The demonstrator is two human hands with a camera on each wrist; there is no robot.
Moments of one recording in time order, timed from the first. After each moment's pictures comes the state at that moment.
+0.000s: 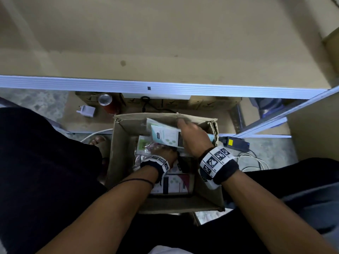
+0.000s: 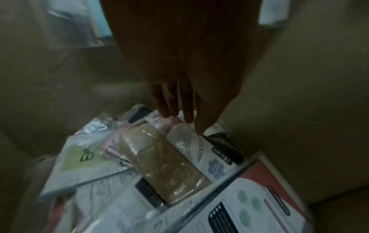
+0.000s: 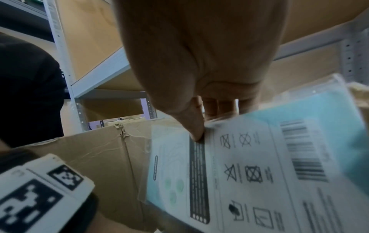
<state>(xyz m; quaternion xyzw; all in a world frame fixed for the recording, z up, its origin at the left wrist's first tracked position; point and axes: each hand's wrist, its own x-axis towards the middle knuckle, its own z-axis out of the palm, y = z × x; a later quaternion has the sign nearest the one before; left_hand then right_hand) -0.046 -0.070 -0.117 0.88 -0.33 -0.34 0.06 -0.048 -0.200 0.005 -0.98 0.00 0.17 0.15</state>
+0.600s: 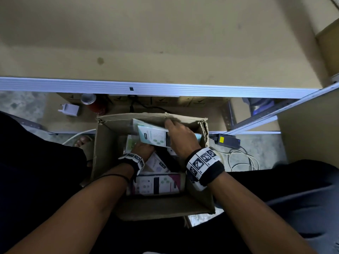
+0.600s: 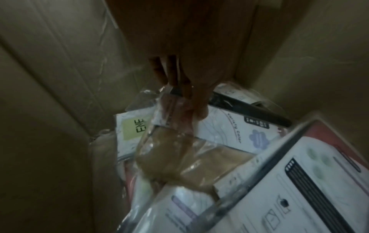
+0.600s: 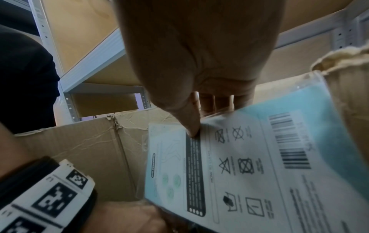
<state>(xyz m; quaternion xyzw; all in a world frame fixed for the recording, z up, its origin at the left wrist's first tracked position) -0.010 -0.042 -0.148 0.91 -0.34 -0.24 0.04 -0.043 -0.199 -0.008 -0.98 0.00 0.15 0.15</state>
